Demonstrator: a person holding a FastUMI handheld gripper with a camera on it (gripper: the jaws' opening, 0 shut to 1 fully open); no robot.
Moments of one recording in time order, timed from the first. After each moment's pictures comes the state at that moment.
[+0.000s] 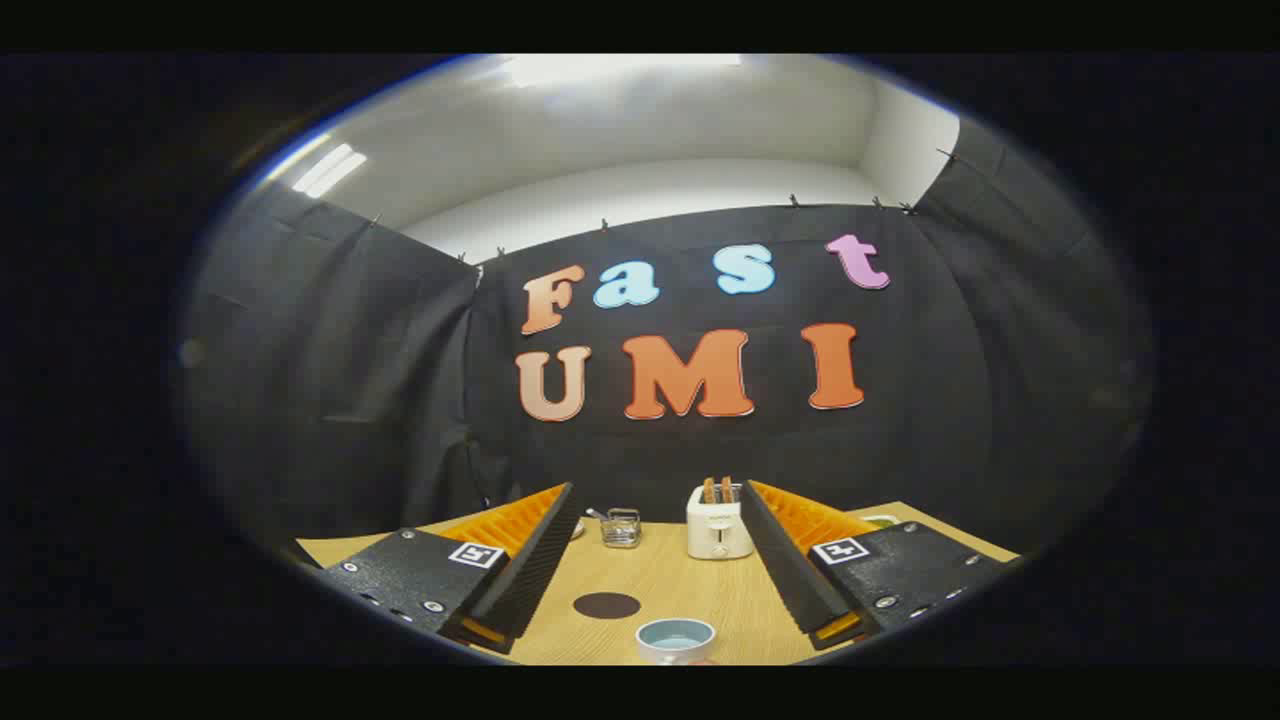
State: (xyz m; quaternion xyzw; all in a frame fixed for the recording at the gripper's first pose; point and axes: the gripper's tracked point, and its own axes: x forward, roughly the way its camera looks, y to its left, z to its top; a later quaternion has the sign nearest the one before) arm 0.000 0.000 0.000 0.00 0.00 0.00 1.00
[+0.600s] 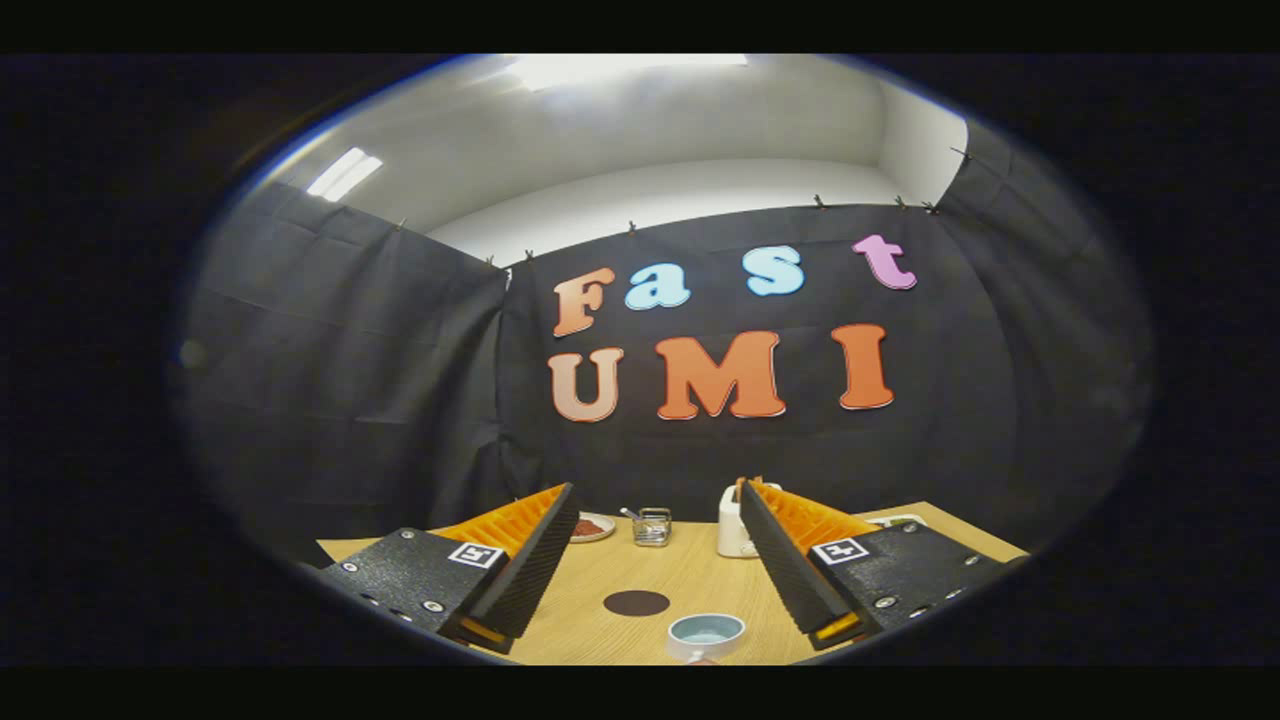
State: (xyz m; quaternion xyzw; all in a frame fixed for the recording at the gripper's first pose) arm -0.012 0.031 -0.001 0.01 0.01 0.04 1.00
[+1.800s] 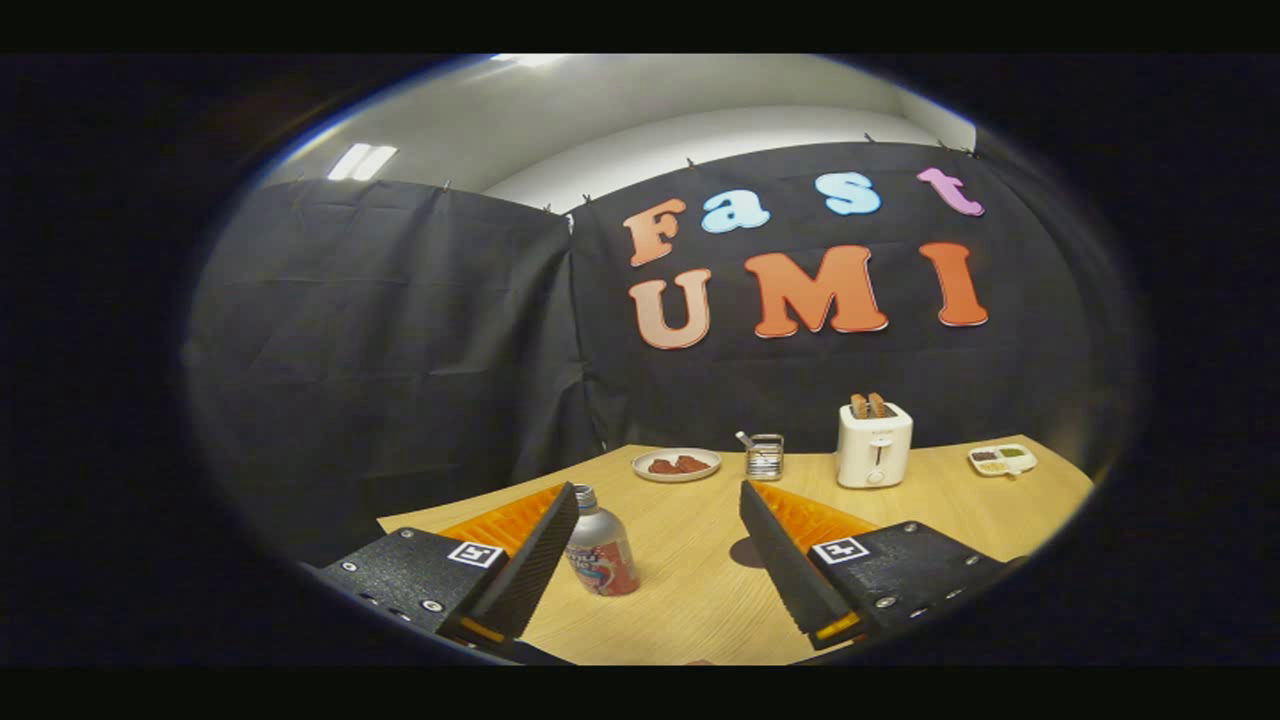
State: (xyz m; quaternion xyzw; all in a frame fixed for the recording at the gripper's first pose) arm -0.019 0.164 -0.129 0.04 0.12 0.15 0.98
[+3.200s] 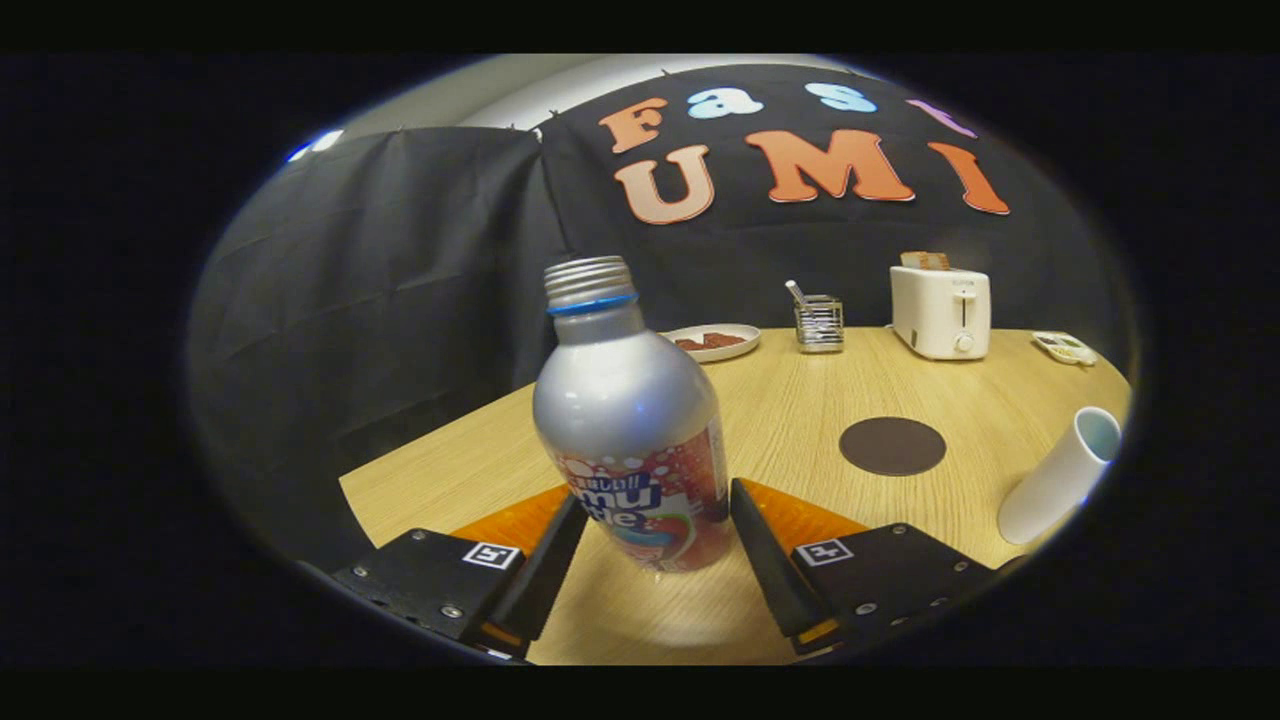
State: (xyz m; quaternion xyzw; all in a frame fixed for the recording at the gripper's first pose) arm 0.009 0.242 -0.298 0.06 0.28 0.13 0.95
